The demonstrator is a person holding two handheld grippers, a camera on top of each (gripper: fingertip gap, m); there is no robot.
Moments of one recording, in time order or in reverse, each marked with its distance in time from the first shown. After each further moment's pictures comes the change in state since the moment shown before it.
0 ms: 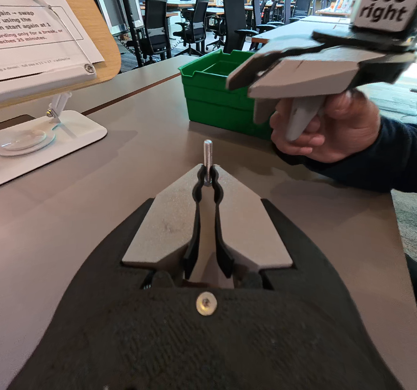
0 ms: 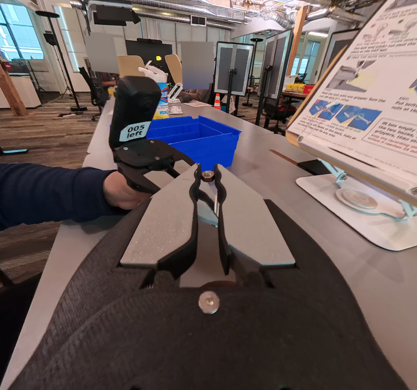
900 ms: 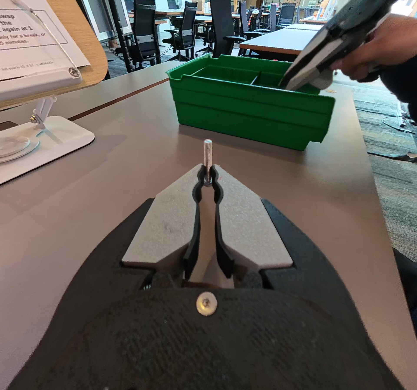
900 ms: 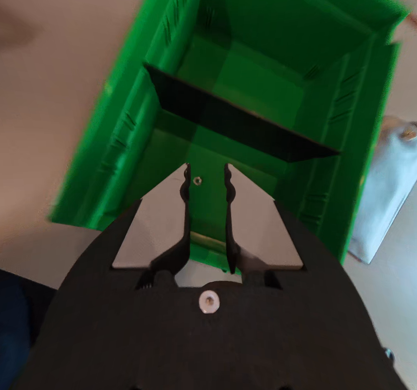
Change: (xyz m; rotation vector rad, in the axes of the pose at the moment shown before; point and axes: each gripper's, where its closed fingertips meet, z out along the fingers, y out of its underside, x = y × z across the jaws) left arm 0.012 0.000 0.001 0.025 0.050 0.008; right arm 0.110 0.085 -0.277 -0.978 0.725 0.222
